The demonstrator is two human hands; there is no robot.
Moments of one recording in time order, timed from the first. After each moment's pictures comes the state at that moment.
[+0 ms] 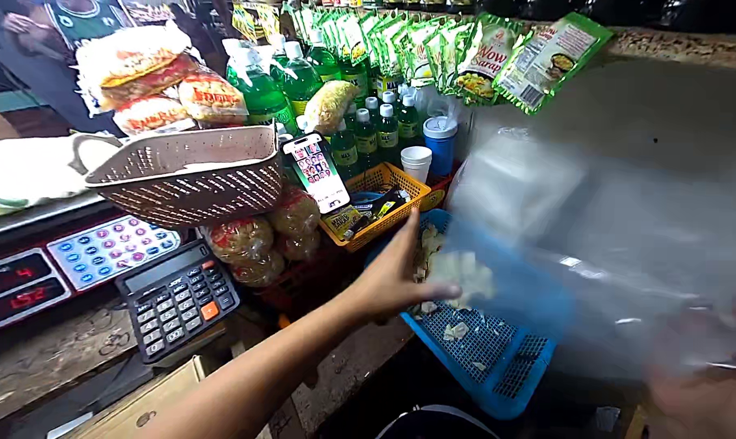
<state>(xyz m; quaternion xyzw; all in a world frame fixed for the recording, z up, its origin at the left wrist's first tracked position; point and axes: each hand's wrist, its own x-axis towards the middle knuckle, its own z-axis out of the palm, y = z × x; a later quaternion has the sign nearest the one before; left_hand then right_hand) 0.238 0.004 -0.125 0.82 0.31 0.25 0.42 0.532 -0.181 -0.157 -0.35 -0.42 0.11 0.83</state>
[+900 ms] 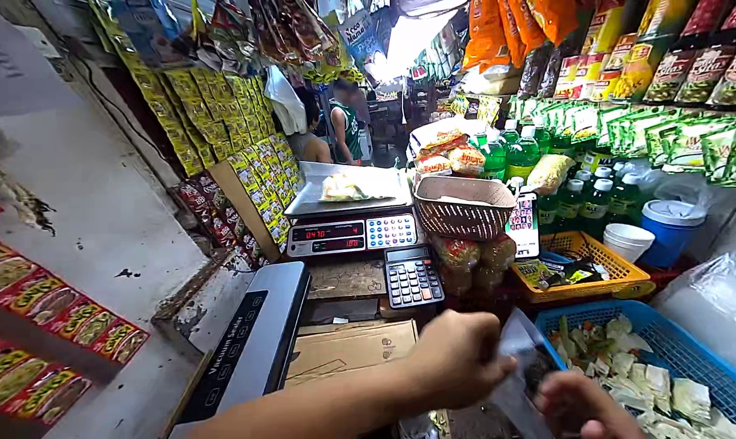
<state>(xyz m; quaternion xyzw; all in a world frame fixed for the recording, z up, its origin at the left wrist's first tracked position) 0.049 -0.109 -0.068 0.82 0.46 0.25 0.25 0.298 -0.113 -0.168 -0.23 -0.71 0.47 0.47</state>
